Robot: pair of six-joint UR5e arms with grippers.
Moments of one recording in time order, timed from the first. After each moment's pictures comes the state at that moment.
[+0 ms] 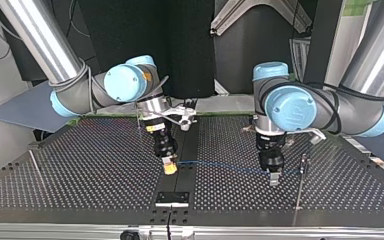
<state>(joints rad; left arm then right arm) -0.20 -1.74 -1.48 -3.07 -1.88 -1.56 2.27 -1.04 1.17 -0.29 1.59 1.62</state>
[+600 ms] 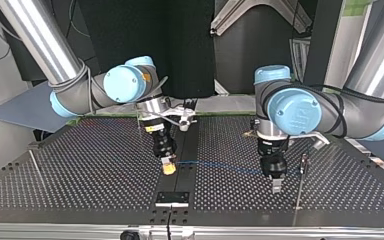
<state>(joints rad) -0.19 -1.74 -1.45 -3.07 -1.88 -1.56 2.26 -1.04 1.17 -0.29 1.59 1.61</state>
